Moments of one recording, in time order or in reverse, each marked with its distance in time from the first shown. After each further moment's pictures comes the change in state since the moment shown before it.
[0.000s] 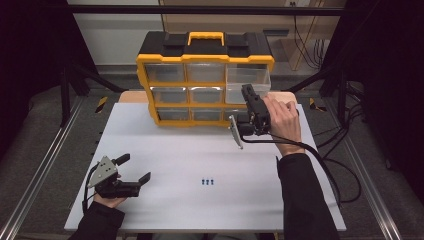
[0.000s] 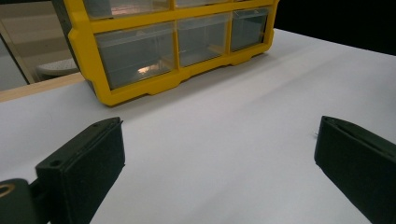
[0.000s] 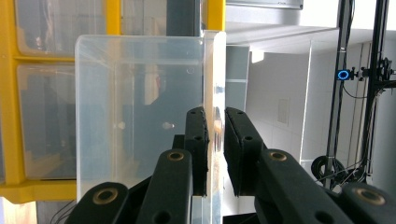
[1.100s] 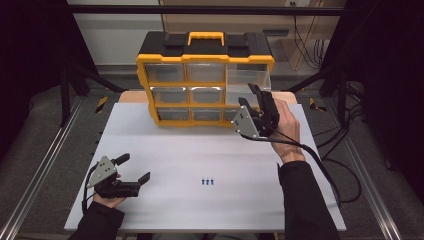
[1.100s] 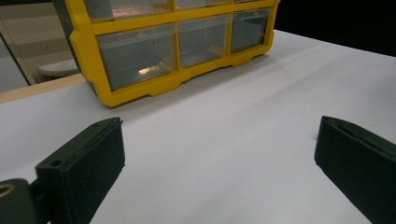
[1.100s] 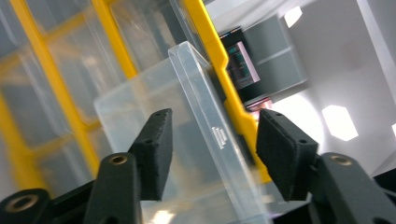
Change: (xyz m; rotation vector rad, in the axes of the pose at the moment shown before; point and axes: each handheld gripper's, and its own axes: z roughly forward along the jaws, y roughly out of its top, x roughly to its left) left arm 0.001 0.001 -0.001 -0.005 0.002 -0.003; right arm -0.019 -0.004 -0.014 -0.001 0.156 0.528
